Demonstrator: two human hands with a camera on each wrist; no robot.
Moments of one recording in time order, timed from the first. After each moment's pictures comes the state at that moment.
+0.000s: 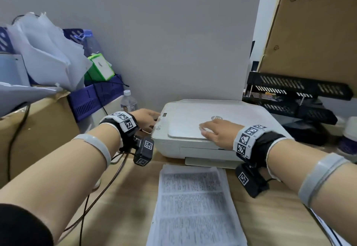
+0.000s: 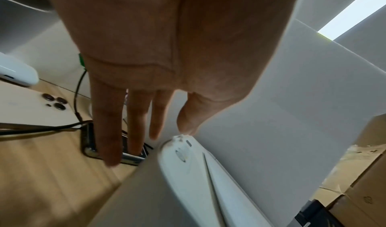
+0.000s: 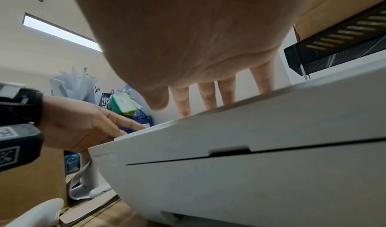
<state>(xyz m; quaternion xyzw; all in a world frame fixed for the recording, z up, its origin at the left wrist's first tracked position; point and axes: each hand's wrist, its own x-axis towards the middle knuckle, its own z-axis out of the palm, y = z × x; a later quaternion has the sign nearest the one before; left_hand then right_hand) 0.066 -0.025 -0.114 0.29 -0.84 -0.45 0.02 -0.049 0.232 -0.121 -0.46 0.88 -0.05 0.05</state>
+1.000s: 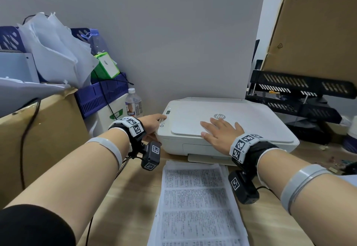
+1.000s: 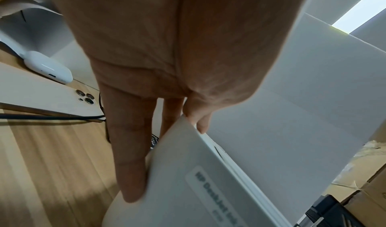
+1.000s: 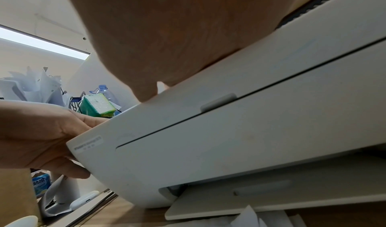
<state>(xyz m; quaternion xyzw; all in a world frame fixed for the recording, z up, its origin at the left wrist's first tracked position) 0.076 0.001 -0.128 0.33 -0.78 -0.53 -0.01 -0.049 0.227 -0.159 -0.42 0.91 -0.04 0.03</state>
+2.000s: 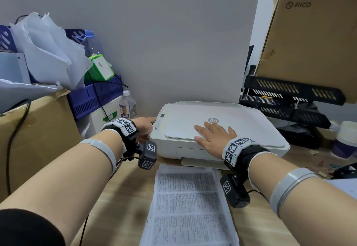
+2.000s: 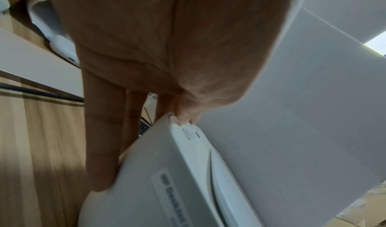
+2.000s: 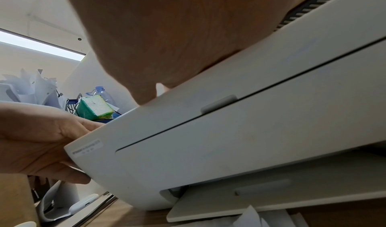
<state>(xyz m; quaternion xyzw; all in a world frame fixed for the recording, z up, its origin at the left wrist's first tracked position) 0.050 -0.039 -0.152 0.33 -0.82 -0.47 0.00 -0.050 0.227 -0.158 -0.41 0.91 -0.03 0.04</state>
